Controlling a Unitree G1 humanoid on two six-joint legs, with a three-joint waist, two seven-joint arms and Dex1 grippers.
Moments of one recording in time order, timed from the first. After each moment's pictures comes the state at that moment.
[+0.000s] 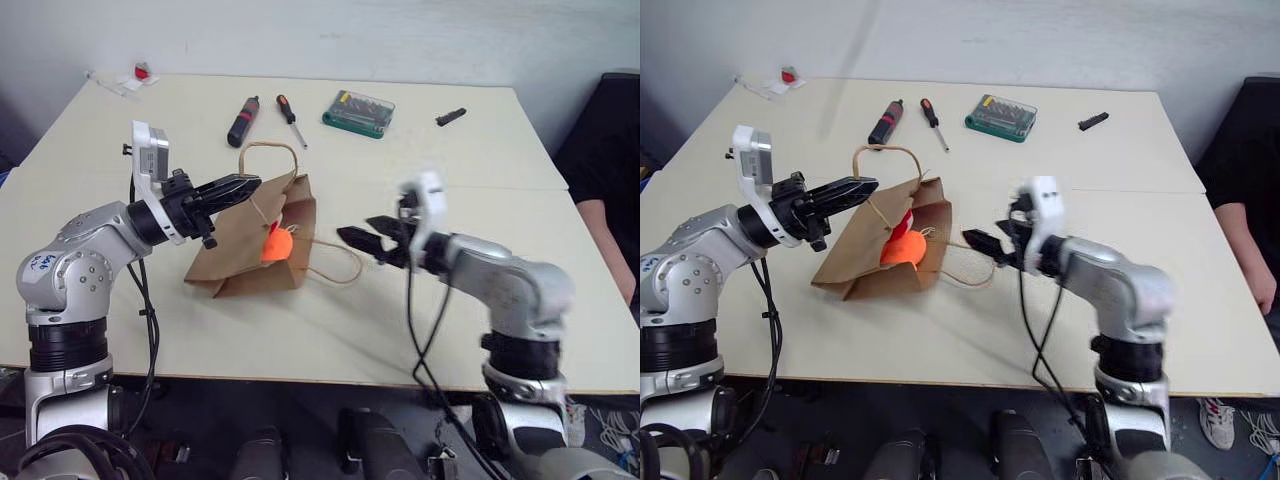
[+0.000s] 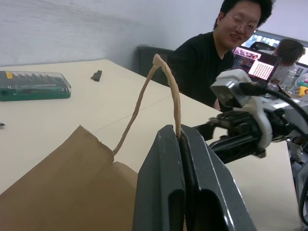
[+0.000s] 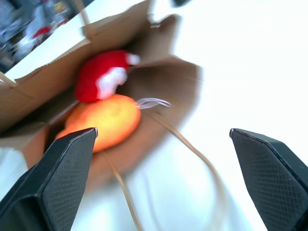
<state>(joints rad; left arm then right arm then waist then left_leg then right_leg) -0.62 0.65 0.26 -0.06 -0.79 0.78 -0.83 -0.58 -0.25 -0.26 -0.36 0.59 1.28 0.41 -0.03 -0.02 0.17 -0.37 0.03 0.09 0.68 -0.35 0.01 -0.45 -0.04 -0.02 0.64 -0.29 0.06</state>
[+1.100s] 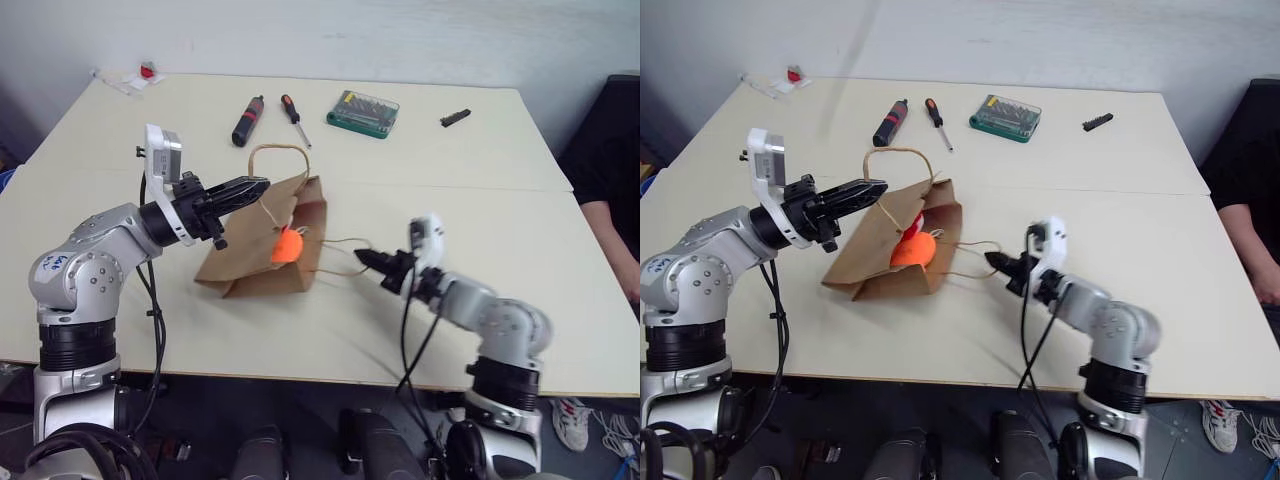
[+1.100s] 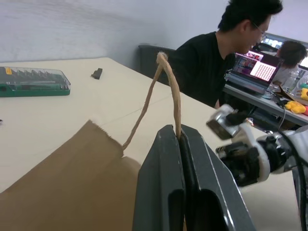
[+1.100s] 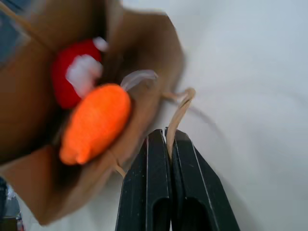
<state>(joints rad) -0.63 0.60 0.23 -0.08 -0.79 0.78 -0.79 -0.55 -0.13 -0.45 -0.27 0.83 1.29 0.23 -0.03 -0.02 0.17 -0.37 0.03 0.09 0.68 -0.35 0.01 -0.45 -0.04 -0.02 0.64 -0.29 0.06</state>
